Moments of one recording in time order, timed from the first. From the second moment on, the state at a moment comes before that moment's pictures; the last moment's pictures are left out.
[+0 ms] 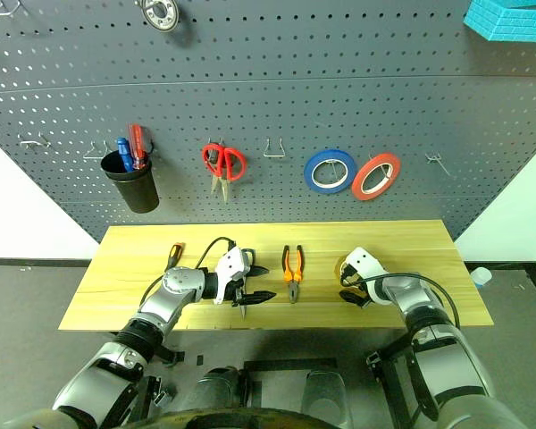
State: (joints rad) left arm -0.36 0.21 -0.30 0.60 -0.03 -0.10 -1.04; right arm -0.49 -0.49 0.19 1.03 -0.15 0.12 0.74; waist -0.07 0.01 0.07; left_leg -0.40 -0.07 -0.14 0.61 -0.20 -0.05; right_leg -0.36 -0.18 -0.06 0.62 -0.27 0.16
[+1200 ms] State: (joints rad) left arm -0.48 0.00 -0.15 0.47 -0.30 -0.24 -1.07; right arm 0.01 -0.78 0.15 0.29 -0.56 -0.09 0.05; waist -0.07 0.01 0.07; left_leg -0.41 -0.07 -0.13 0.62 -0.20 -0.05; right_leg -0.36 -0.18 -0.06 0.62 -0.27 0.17
